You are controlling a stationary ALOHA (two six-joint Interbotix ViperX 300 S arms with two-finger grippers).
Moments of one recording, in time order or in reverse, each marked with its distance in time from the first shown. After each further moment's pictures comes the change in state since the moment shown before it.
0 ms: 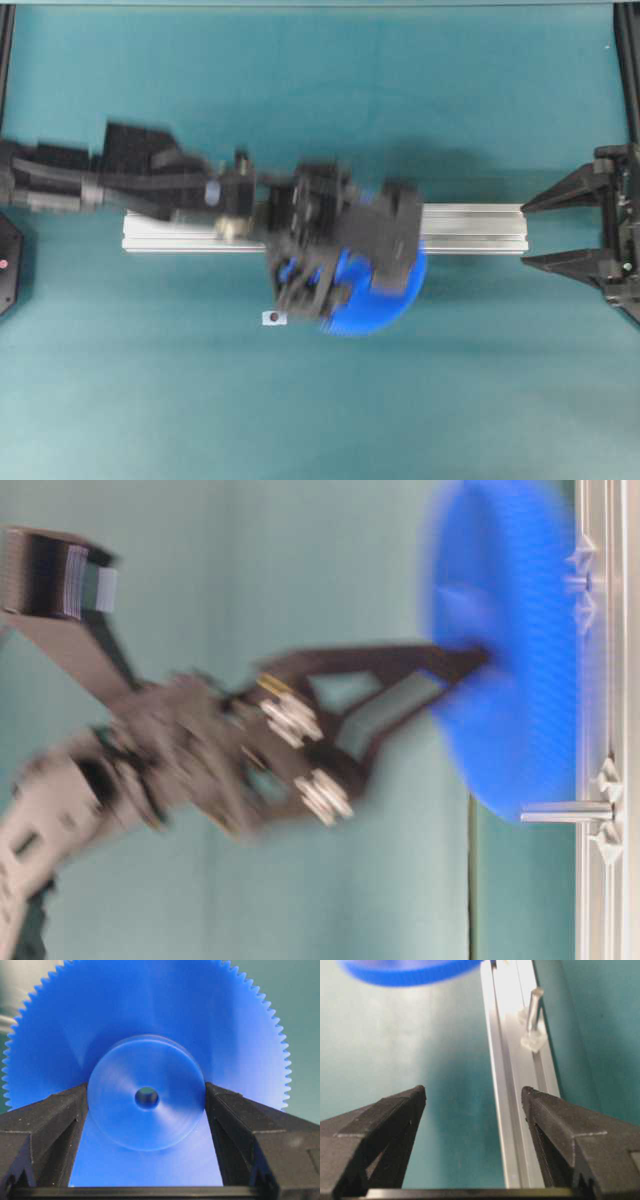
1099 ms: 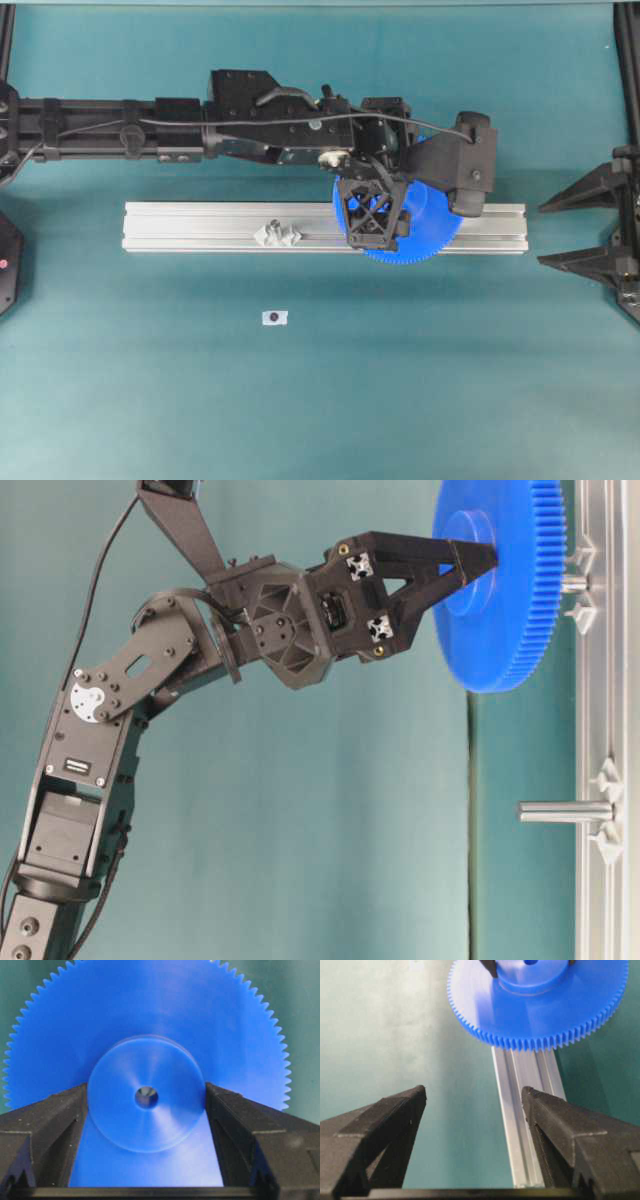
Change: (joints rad) left arm 0.109 0.281 -0.296 0.003 0.129 0.098; right arm -0.006 -0.094 0.012 0.000 0.124 0.041
